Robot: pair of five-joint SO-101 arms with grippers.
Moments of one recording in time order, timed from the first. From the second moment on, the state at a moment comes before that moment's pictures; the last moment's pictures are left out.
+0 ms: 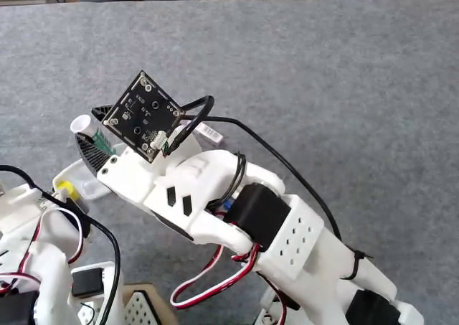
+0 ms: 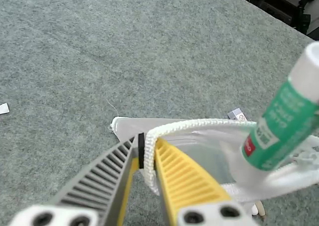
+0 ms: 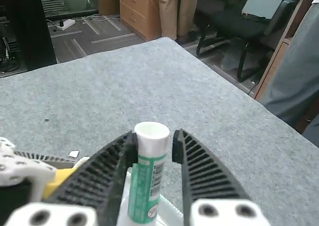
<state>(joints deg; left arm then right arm) -17.2 -72.1 24.8 100.4 18.9 -56.7 -32.8 8.8 48.1 2.4</state>
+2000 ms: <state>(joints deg) -17.1 -79.9 27.0 101.0 18.9 -60.6 -31.5 6.9 56.7 2.4</state>
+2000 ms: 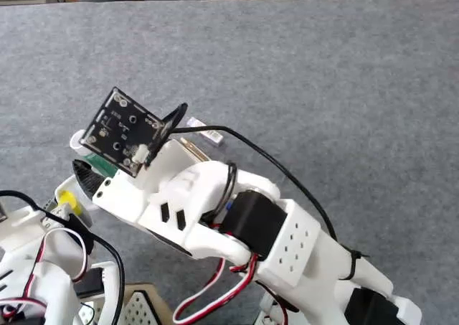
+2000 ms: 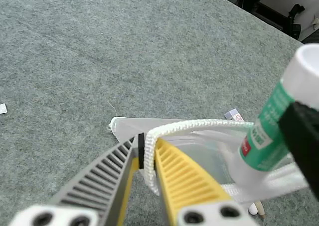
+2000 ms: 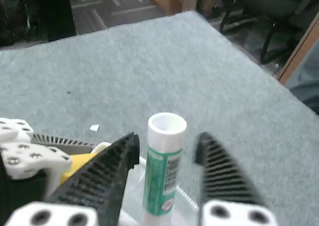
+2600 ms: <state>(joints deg) -17.1 -79.9 27.0 101.0 18.9 -60.2 -31.3 6.9 52.0 2.5</state>
